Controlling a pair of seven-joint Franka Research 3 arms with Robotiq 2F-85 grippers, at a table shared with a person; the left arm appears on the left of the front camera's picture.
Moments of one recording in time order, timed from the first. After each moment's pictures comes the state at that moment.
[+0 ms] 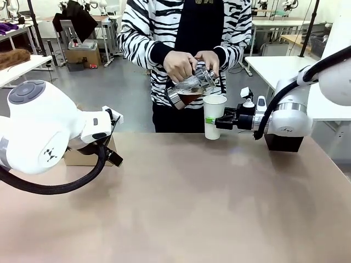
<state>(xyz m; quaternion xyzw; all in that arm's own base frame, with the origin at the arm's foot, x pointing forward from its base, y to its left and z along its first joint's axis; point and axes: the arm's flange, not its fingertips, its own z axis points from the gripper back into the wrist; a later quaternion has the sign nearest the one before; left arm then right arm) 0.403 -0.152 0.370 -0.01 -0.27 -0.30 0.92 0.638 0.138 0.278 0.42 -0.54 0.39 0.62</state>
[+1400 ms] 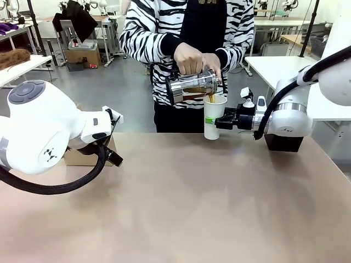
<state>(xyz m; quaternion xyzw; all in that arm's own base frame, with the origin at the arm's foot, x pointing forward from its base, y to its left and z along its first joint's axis) 0.403 -0.152 0.370 -0.01 -0.27 -0.30 0.92 0.638 0.138 0.278 0.42 -0.54 0.39 0.62</state>
